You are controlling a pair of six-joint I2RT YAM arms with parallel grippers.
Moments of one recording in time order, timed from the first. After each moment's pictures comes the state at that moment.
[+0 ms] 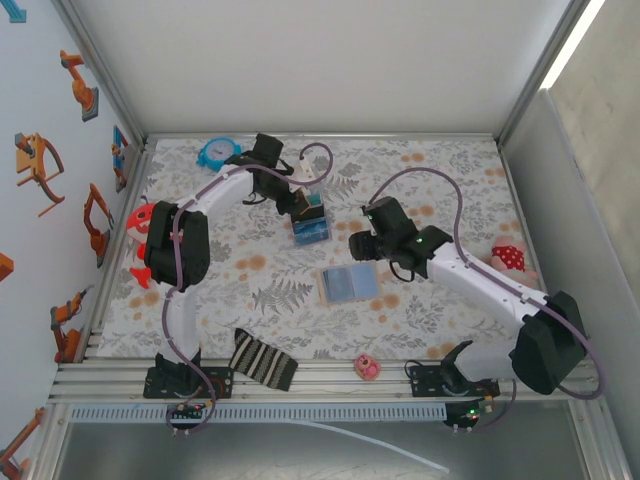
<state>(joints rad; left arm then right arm) -0.46 2.09 1.71 -0.72 0.50 0.71 0.69 1.33 0.99 -0.58 0.12 0.35</state>
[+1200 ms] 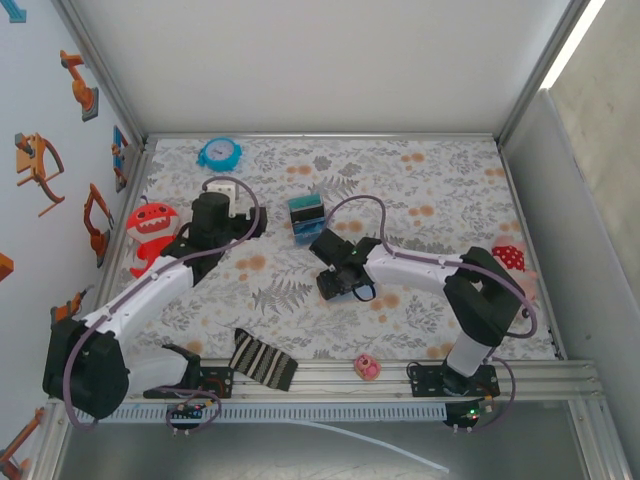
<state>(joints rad) -0.46 1.19 0.76 -0.14 -0.21 -0.28 0.93 1.70 1.06 -0.64 0.07 0.44</state>
